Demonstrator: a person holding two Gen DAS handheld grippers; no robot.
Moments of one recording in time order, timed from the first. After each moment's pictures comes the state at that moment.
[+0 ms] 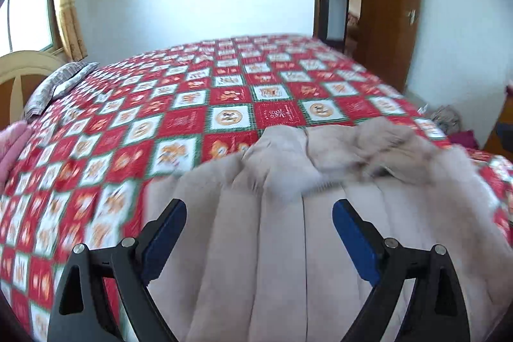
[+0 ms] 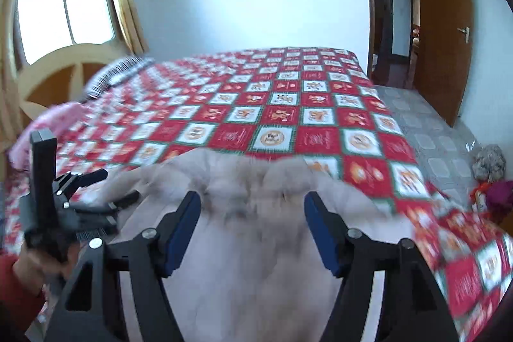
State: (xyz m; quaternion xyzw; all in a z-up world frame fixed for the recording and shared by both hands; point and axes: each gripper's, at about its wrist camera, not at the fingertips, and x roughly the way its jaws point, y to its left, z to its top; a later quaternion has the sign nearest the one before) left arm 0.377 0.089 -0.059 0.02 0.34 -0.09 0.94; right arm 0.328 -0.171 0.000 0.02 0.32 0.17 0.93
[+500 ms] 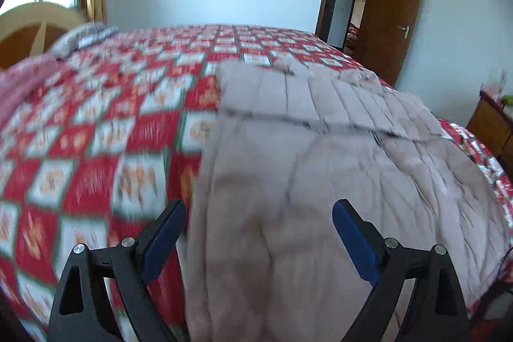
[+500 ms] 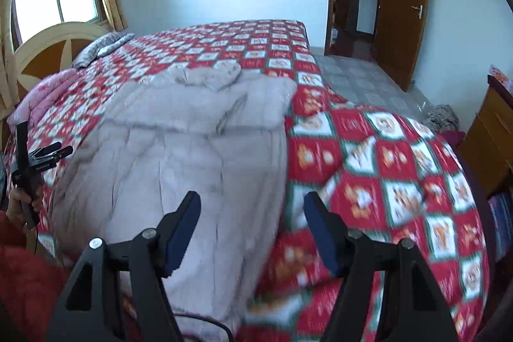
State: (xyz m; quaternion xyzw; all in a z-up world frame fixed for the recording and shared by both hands) left arm 0.168 0.161 -0.118 -0.04 0.36 -0.10 0.93; right arm 0.087 -0.268 -0.016 -0.02 0.39 0.09 0.92
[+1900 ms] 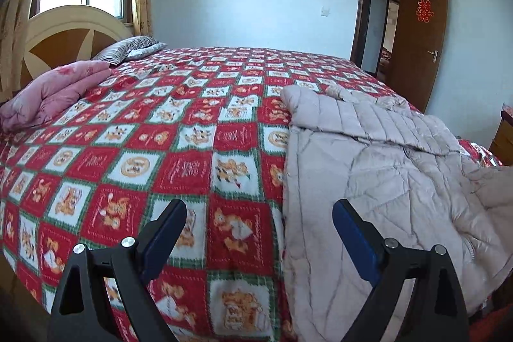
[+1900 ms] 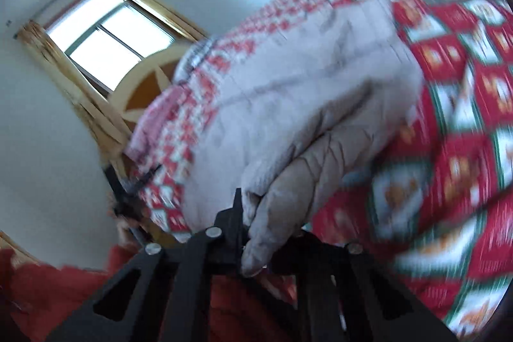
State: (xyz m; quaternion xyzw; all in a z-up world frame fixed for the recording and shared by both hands) left arm 0.109 0.229 -0.087 -0.04 0.30 -0.01 0.95; right arm 0.092 -0.248 -0.043 0.24 0.40 0.33 0.82
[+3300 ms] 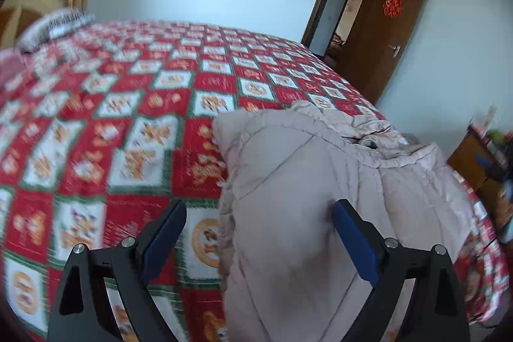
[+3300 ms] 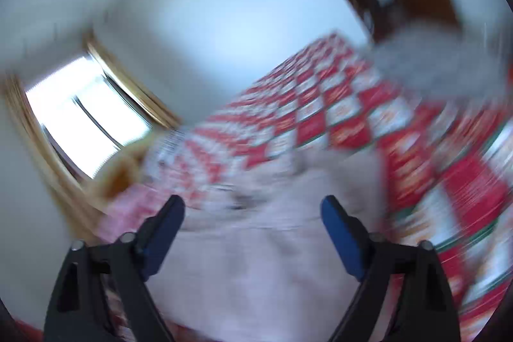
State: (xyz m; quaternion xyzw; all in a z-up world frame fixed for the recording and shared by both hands) left arm 0.339 0.195 -0.091 -0.11 0.36 -0.17 0.91; right arm 0.275 -0.298 0.003 0.19 0.28 0.18 0.92
